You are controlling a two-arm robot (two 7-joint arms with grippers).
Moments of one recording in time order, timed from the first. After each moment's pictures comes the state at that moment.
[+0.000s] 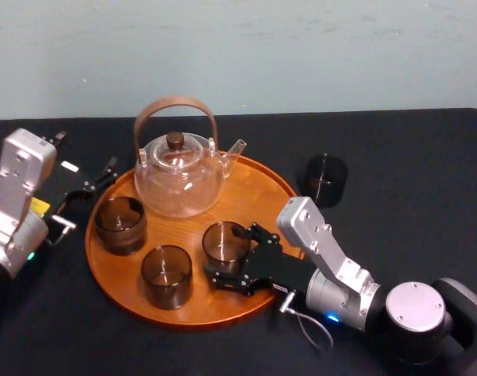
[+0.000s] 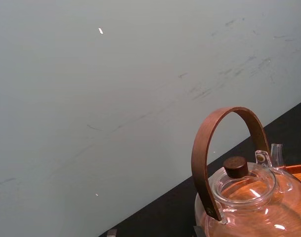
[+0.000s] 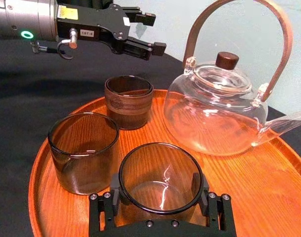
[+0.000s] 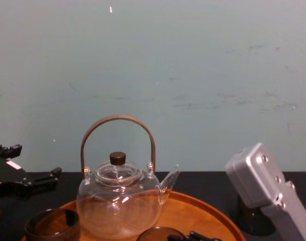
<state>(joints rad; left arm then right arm) -0.20 0.60 0.45 -1.41 -0.25 -0.12 0.03 0.18 0.31 -0.54 -1.36 0.13 -0.05 0.48</state>
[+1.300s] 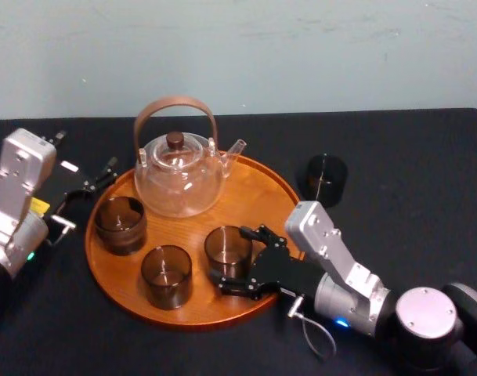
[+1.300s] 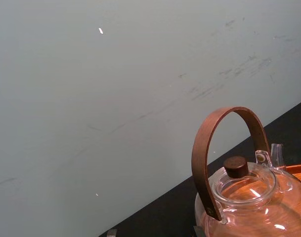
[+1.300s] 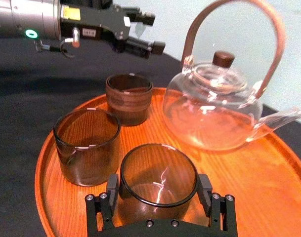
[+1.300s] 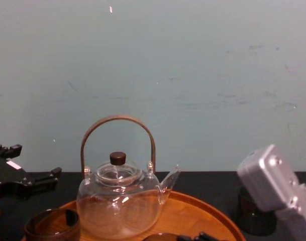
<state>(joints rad) -0.20 0.60 0.45 -1.41 -0.25 -0.12 0.03 0.15 0.33 -0.53 -1.40 0.13 -0.04 0.47</state>
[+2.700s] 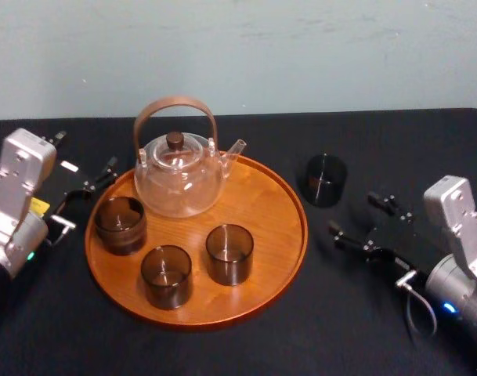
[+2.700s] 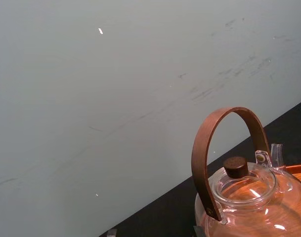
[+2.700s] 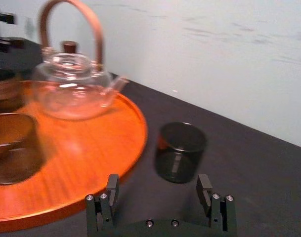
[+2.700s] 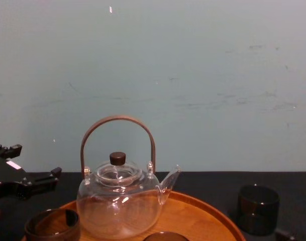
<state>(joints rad) -0.20 0.60 0.45 -1.41 -0.25 -0.12 0.03 -0.01 0.45 -0.24 -1.50 0.23 -0.08 0.35</state>
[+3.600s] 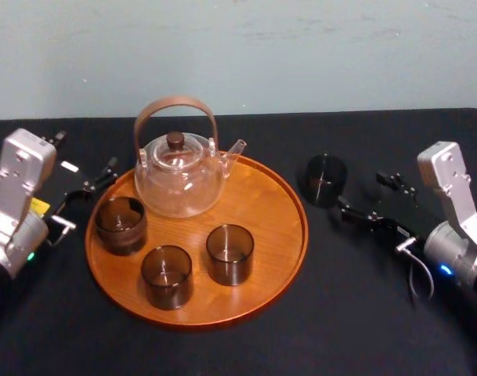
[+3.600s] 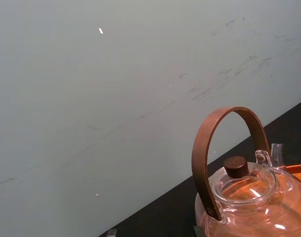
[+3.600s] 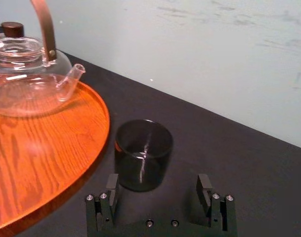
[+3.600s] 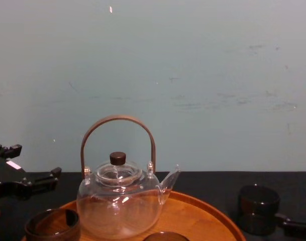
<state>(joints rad) -0.20 0.60 0.45 -1.41 -0.25 -0.12 0.03 0.16 0.40 -0.23 -1.31 0.18 -0.01 0.39</state>
